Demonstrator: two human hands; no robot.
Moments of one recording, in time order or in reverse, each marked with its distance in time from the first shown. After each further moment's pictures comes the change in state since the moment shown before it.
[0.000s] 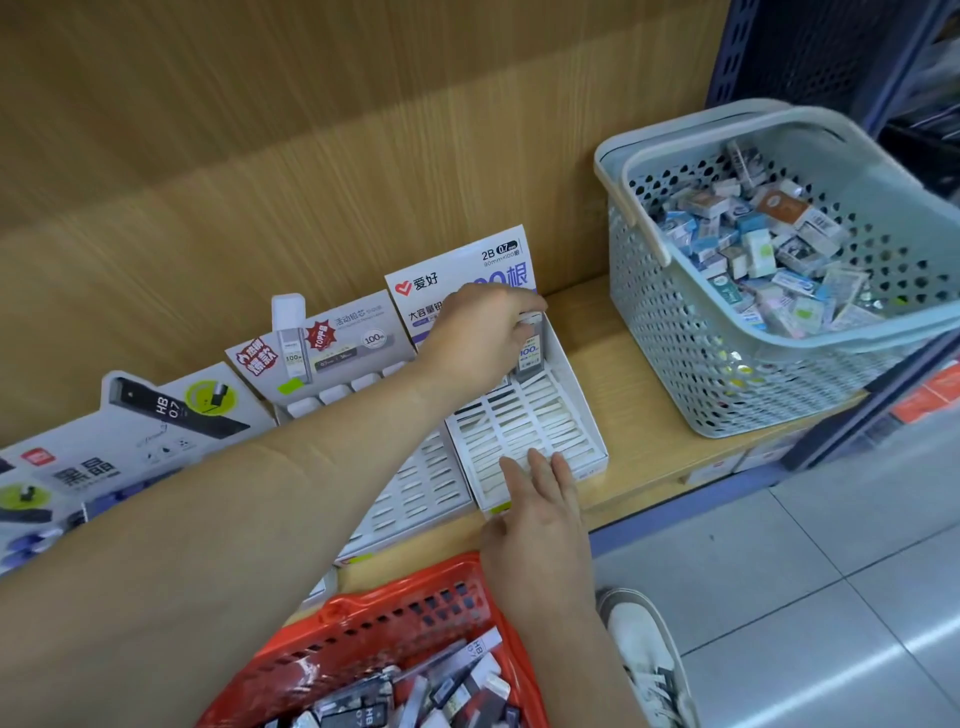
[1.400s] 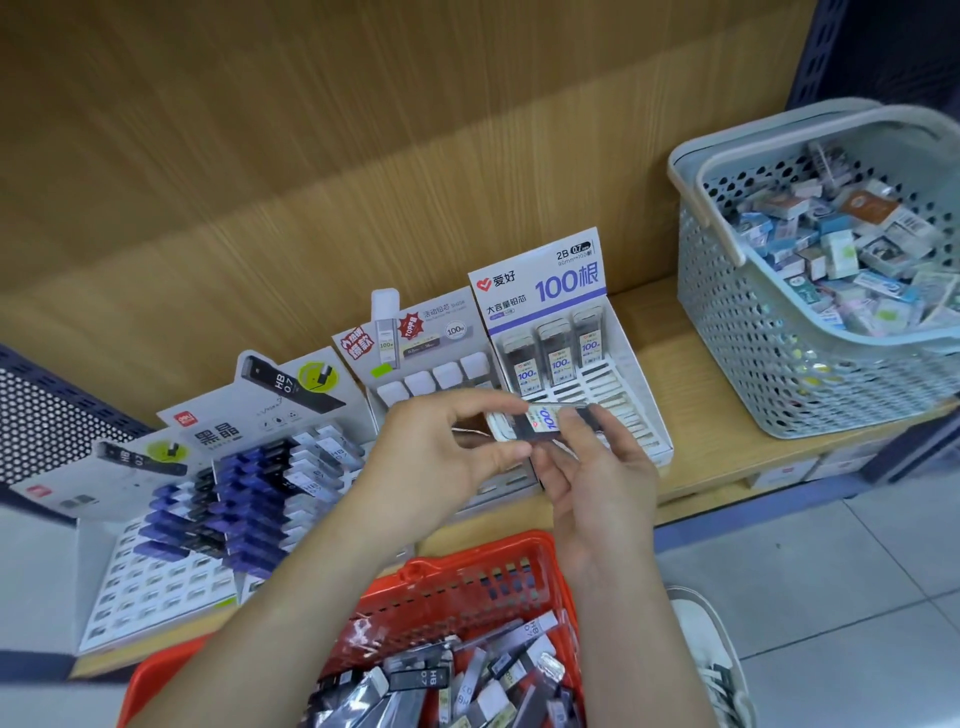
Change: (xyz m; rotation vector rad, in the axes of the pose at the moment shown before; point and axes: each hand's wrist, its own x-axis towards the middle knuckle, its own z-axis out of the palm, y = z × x) left_hand -0.148 0.003 -0.070 -0.606 -0.010 -0.360; right_hand -0.007 -0.059 -0.032 1.685 0.201 0.432
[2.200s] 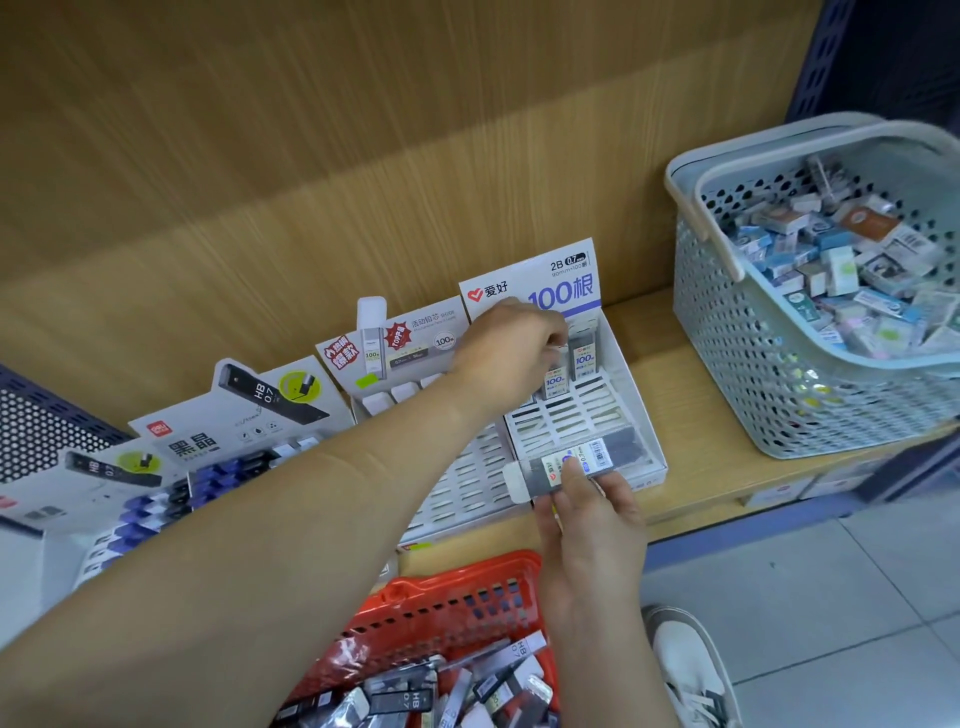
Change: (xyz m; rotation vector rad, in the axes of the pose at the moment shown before) left_hand 0.142 -0.017 0.045 0.716 0.001 0.376; right_hand 0.017 0.023 -0.018 -0.028 0.108 0.006
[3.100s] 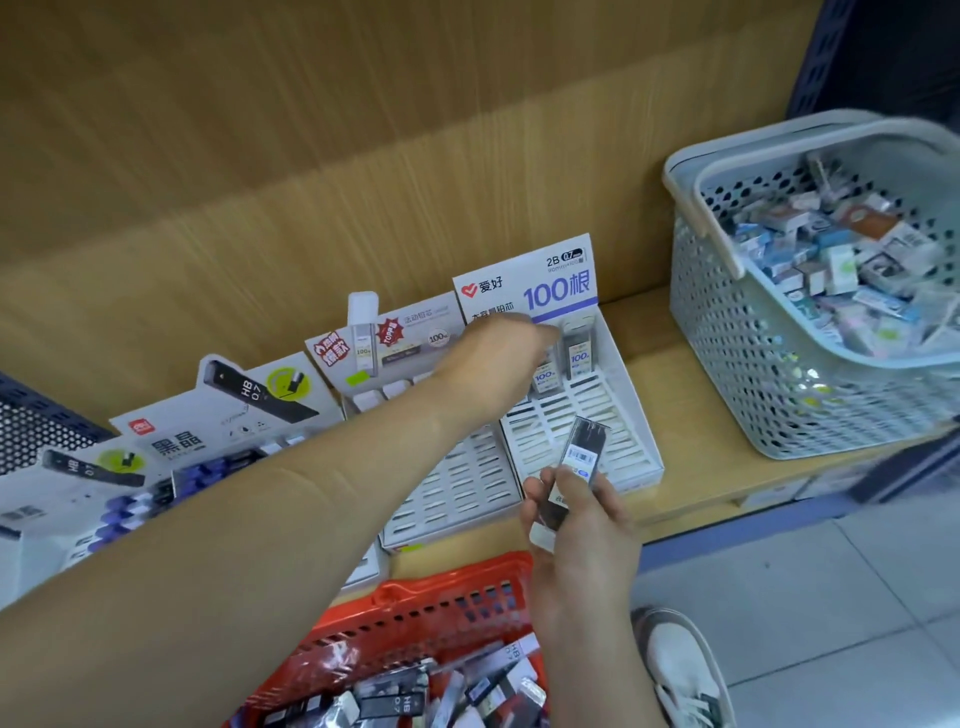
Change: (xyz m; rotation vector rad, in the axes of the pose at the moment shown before) left_hand -0.009 0.000 -0.005 0.228 -0.100 0.084; right_hand -0.006 -0.001 0.003 0.009 0.050 0.020
